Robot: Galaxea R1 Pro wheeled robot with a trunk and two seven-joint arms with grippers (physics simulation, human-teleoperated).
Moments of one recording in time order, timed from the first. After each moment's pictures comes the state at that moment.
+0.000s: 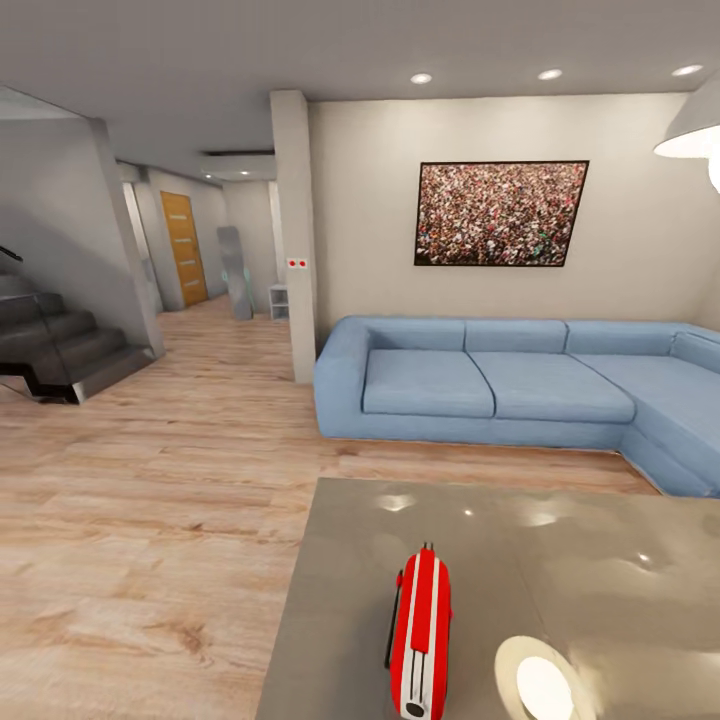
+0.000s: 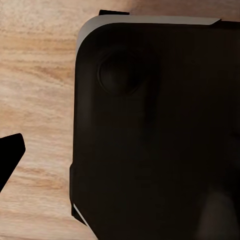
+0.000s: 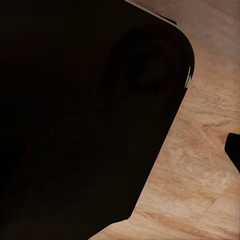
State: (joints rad) left arm 0.00 0.01 0.01 -0.05 0.08 -0.03 0.00; right arm 0.00 0.00 0.36 0.00 -0.02 -0.07 0.01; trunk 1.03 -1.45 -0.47
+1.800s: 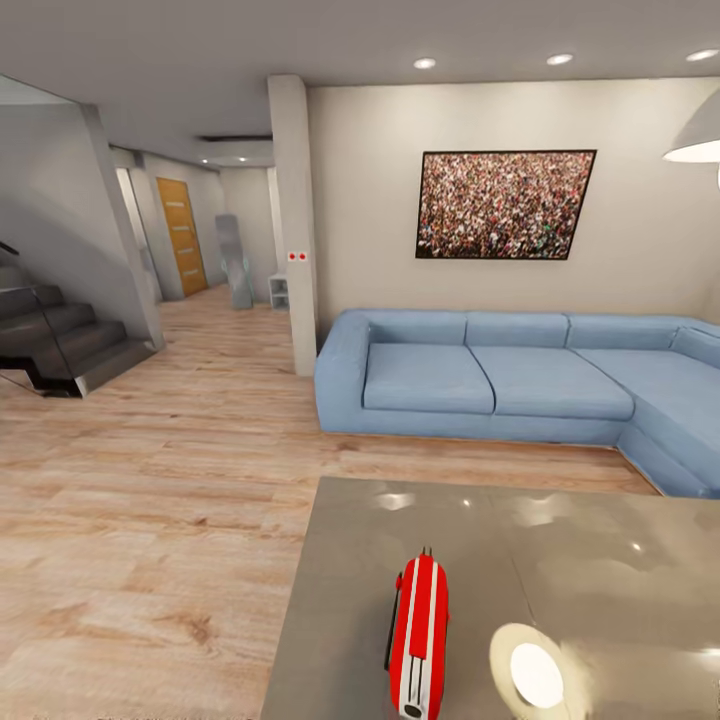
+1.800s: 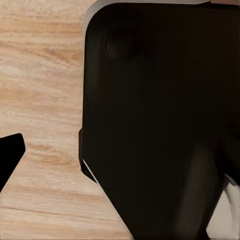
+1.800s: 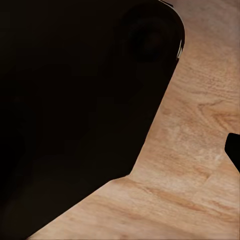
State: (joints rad) left arm 0.00 0.01 0.01 -0.05 0.08 -0.03 0.00; right arm 0.00 0.00 0.36 0.00 -0.02 -0.07 0.00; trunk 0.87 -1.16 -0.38
